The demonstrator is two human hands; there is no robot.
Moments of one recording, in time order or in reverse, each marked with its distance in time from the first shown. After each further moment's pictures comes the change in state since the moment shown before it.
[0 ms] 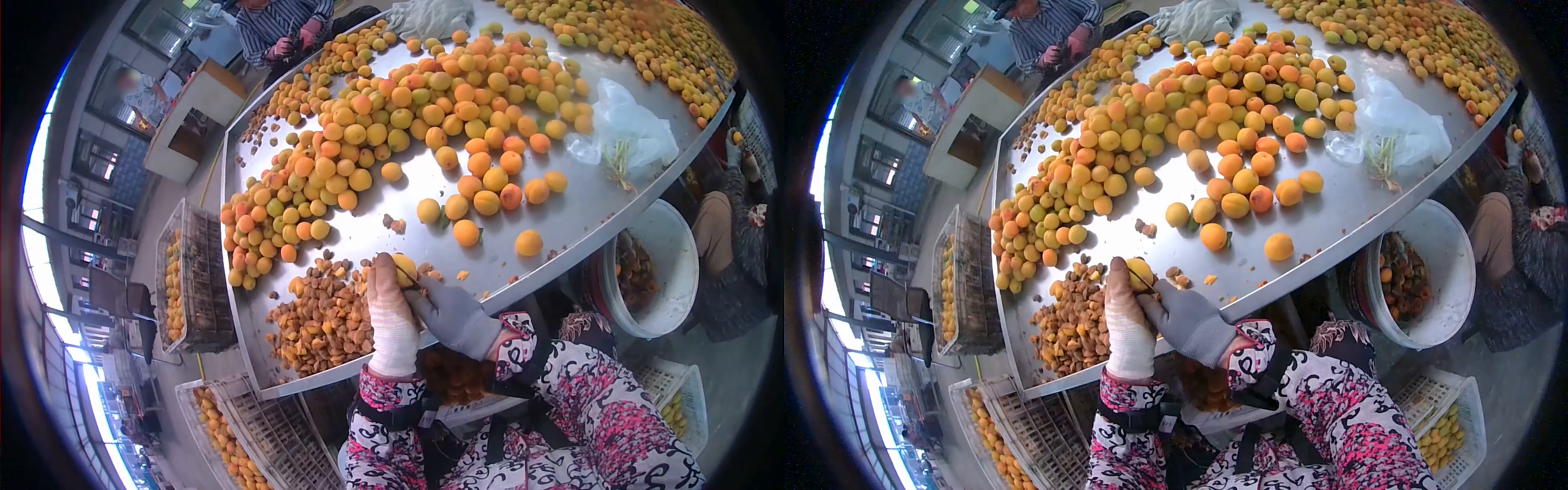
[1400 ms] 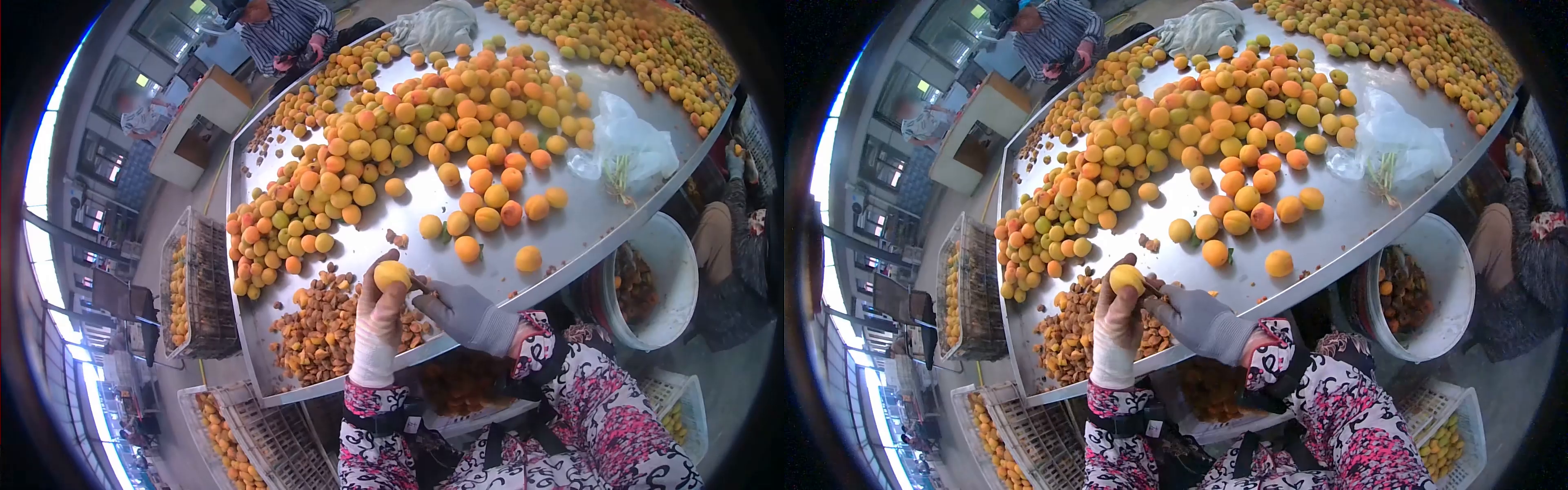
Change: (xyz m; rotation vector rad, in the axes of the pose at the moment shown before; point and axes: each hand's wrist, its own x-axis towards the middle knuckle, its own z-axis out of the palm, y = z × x) left_hand 0.018 0.009 -0.025 0.159 -0.434 0.123; right_hand 0.010 -0.010 -0.041 0.169 -0.195 0.062
